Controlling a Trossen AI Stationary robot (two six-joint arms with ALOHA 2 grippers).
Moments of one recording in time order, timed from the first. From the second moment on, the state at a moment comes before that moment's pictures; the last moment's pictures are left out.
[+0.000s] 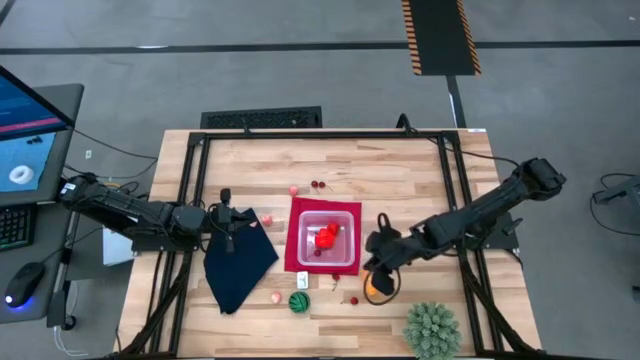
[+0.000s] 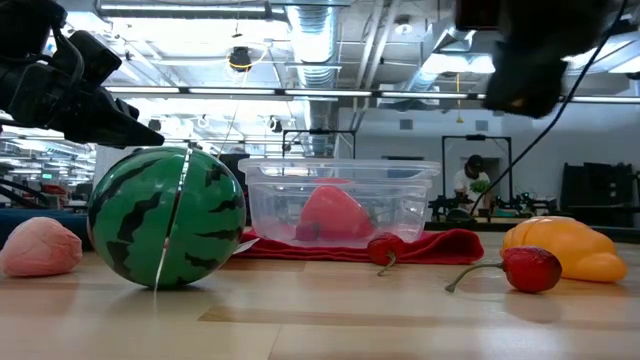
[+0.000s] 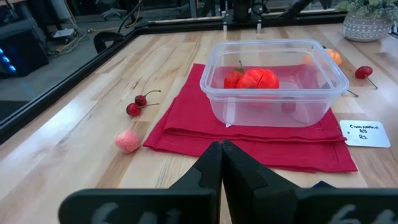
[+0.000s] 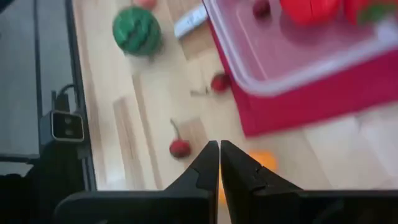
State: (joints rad) left arm -0.24 0.39 0.01 0.09 -0.40 -0.04; right arm 0.45 1.40 0.86 -0.35 0.10 0.77
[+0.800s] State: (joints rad) left arm -0.24 0.39 0.01 0.09 -0.40 -0.04; right arm 0.53 1.60 0.87 -0.29 0.00 0.98
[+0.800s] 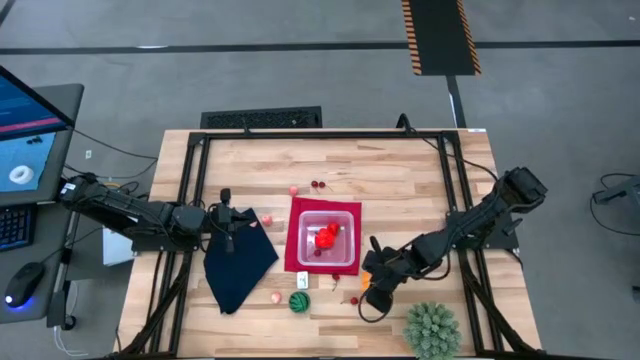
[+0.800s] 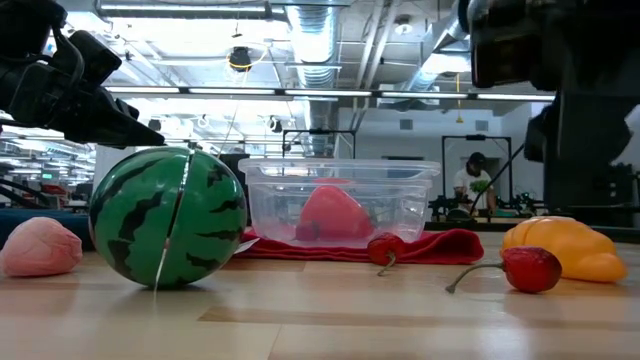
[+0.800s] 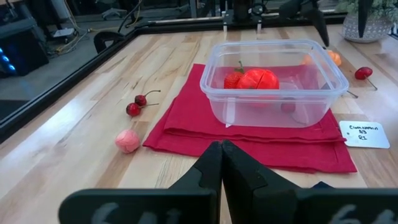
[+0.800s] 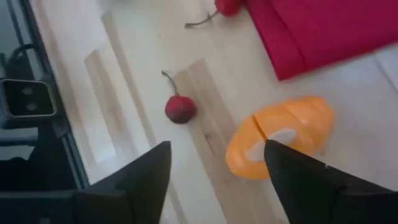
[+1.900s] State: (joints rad) left arm -0.24 0.39 0.01 0.09 -0.40 -0.04; right arm 0.49 1.58 0.87 -0.45 -0.01 0.99
